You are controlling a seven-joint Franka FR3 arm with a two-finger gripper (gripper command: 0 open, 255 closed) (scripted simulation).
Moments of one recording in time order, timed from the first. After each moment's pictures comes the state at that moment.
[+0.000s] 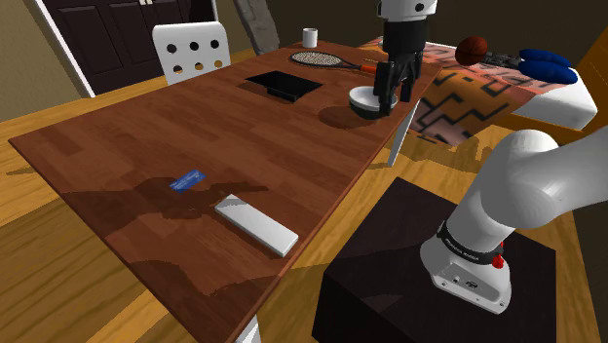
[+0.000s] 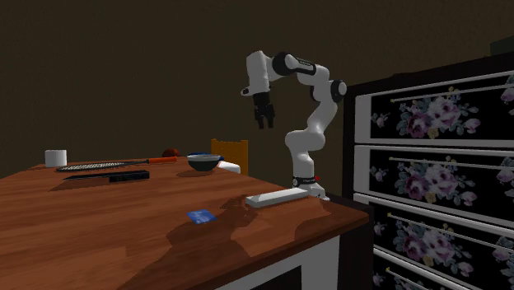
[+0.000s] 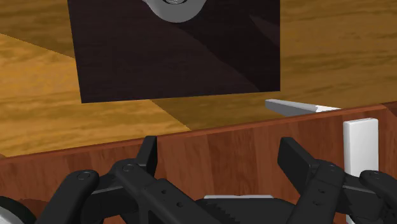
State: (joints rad) arm -0.01 -0.80 0.06 -2.43 0.07 1.46 0.11
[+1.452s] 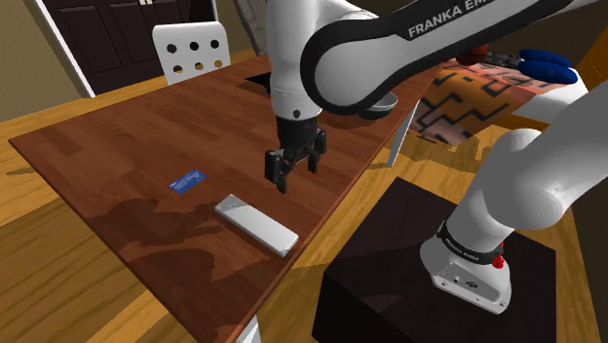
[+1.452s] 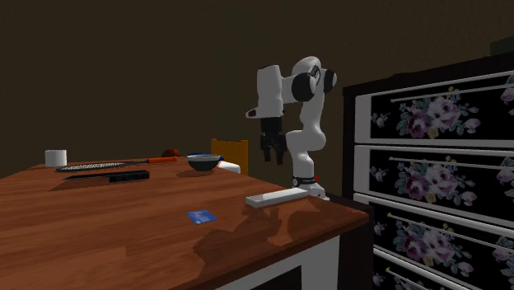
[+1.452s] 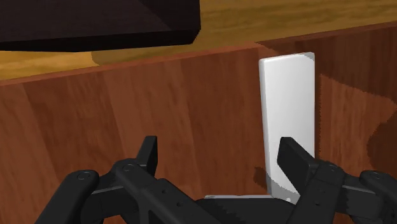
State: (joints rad) arm 0.07 -0.35 0.46 -2.43 0.22 2.06 0.49
